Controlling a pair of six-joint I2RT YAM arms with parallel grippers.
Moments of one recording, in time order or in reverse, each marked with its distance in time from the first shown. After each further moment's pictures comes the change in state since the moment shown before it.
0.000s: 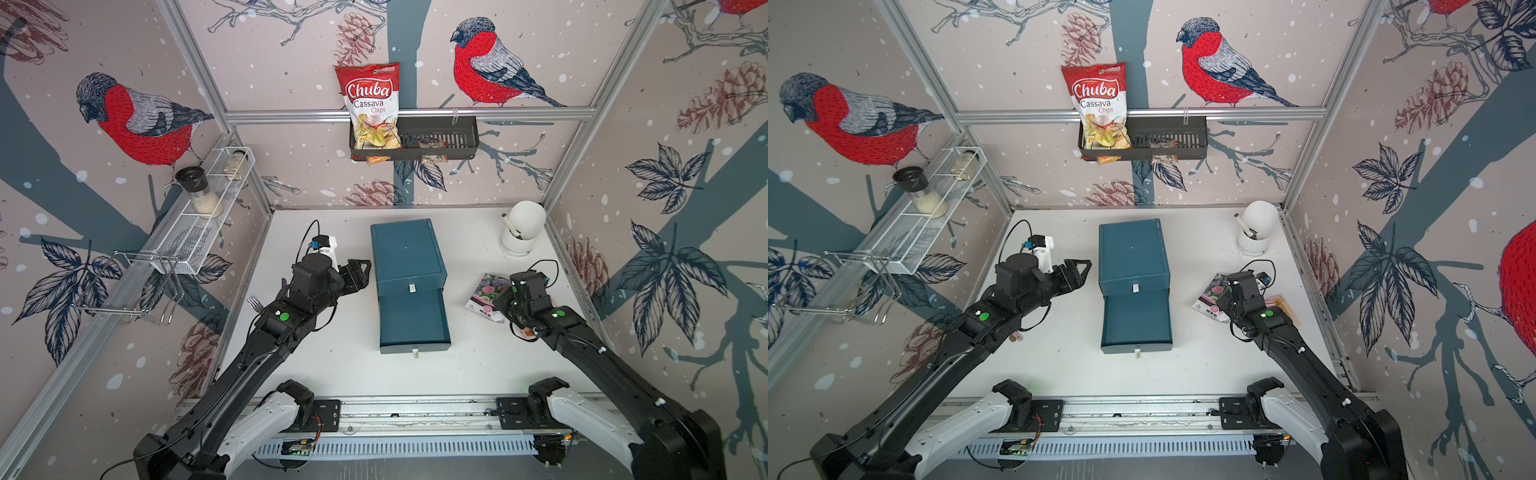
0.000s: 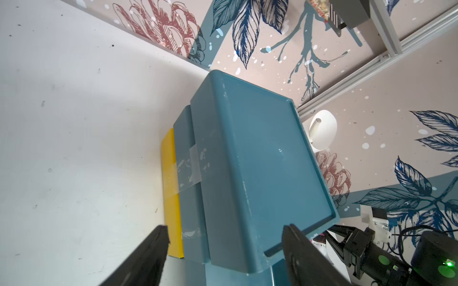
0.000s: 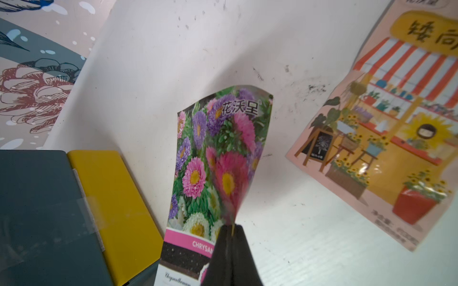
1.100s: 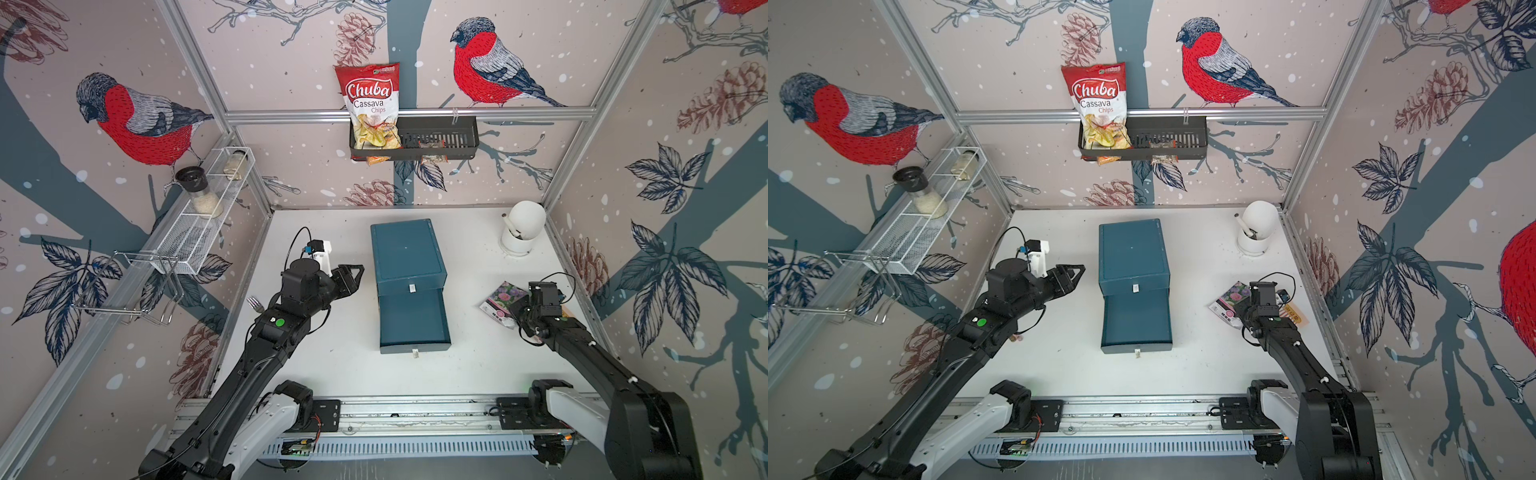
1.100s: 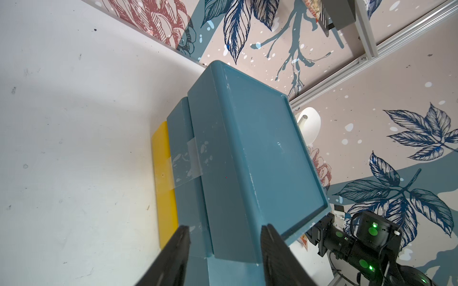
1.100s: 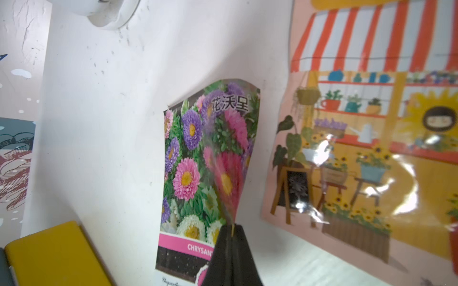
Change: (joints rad) left arm 0.099 -0.066 -0.109 0.096 0.180 0.016; right arm -0.269 0.082 -0.161 0.214 -0.098 0.010
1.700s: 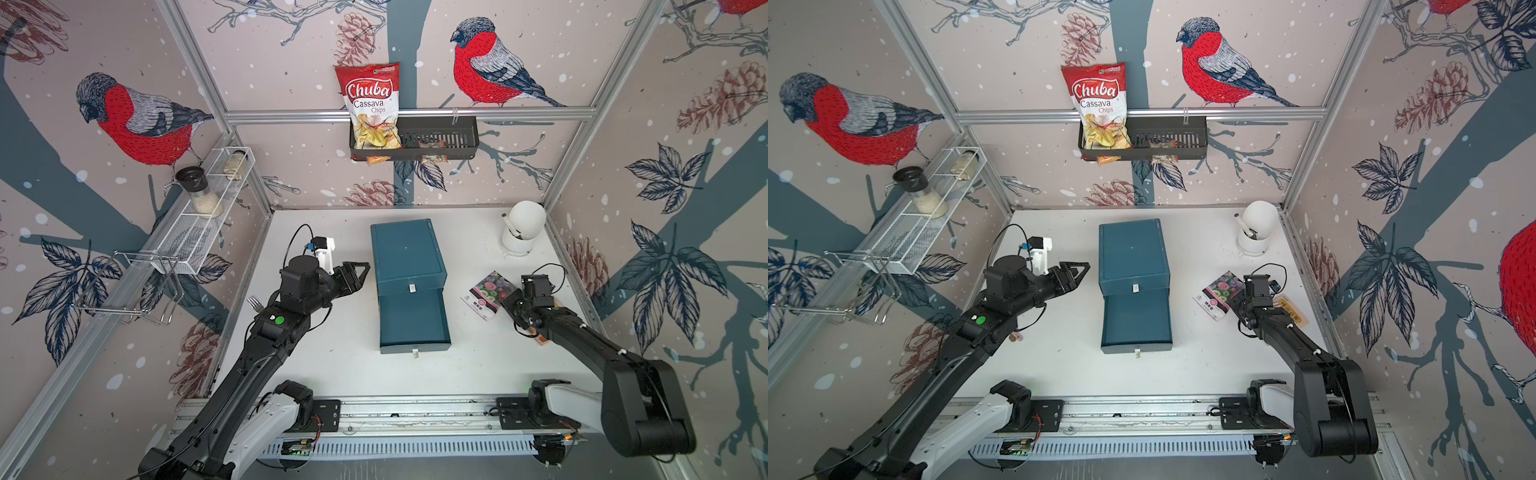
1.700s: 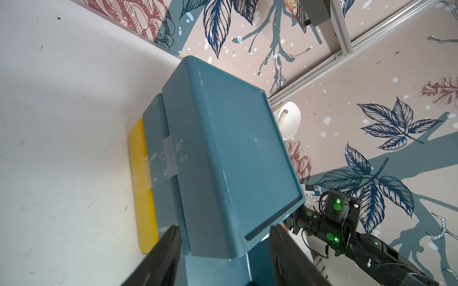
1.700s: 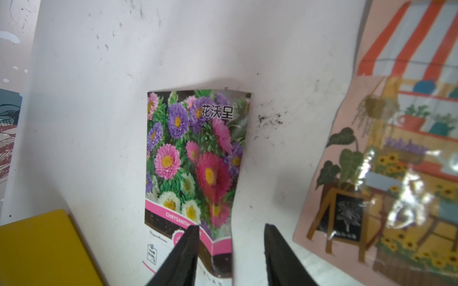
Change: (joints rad) left arm 0.000 0.027 0.040 0.008 0.088 -0.016; right arm 0.034 0.117 0.041 0.062 -0.006 -0.058
